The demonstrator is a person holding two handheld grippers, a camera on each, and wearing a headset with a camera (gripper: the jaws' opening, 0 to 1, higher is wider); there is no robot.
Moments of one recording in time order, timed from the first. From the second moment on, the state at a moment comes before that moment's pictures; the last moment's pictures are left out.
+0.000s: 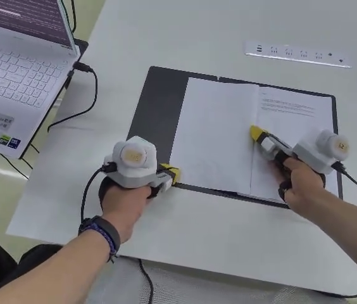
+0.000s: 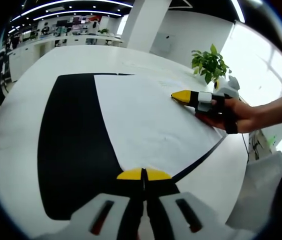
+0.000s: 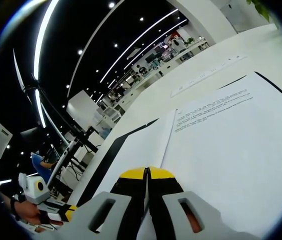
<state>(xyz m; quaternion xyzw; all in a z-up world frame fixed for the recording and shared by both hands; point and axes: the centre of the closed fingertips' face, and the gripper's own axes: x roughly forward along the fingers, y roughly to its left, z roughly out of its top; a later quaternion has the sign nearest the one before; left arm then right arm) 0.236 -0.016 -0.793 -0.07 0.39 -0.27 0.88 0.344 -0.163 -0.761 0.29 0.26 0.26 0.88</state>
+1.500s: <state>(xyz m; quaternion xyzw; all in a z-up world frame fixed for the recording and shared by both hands) 0.236 -0.016 -0.792 -0.06 0.38 -0.28 0.88 0.262 -0.162 -0.778 0.27 0.30 0.29 0.87</state>
